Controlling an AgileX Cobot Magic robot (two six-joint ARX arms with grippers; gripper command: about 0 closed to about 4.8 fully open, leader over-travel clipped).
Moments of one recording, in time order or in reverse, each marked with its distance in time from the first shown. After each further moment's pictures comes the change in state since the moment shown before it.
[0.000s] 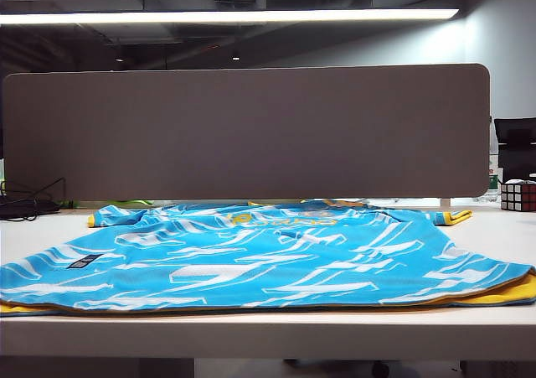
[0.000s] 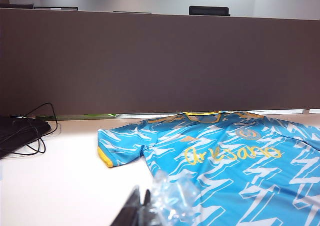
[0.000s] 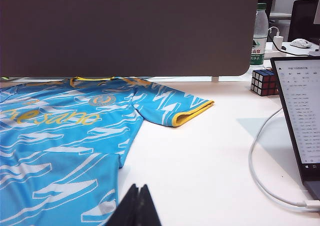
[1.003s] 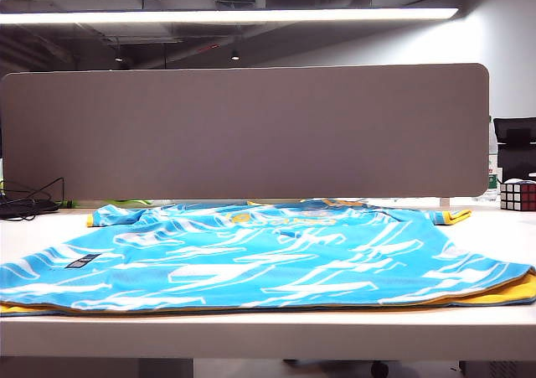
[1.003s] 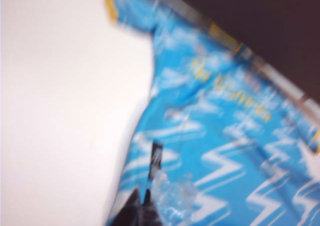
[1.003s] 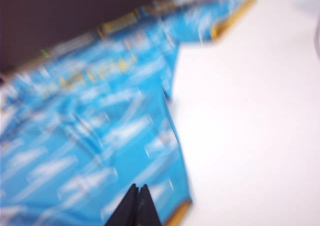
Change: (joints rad) left arm 0.000 0.369 0.035 -0.120 -0.010 -0.552; right arm 0.005 0.230 0.161 -0.247 -0.128 0.382
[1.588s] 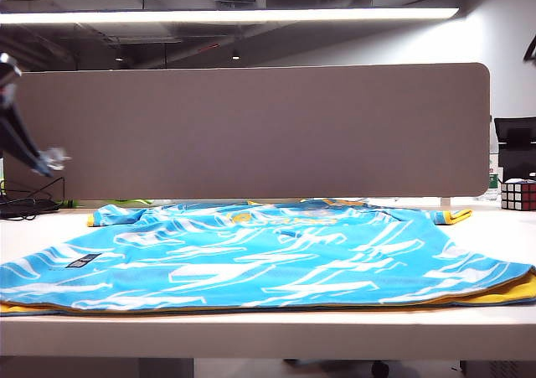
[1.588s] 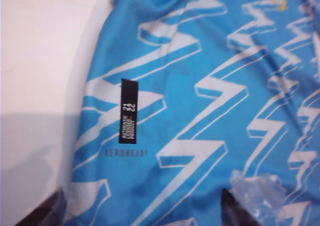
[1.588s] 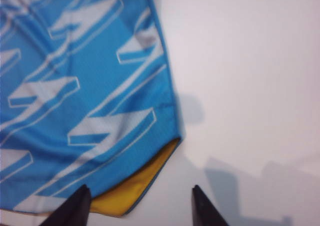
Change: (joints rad) left arm 0.001 0.731 0.354 -0.080 0.299 0.195; right arm -0.022 0.783 0.451 -0.330 -0.135 -0.219
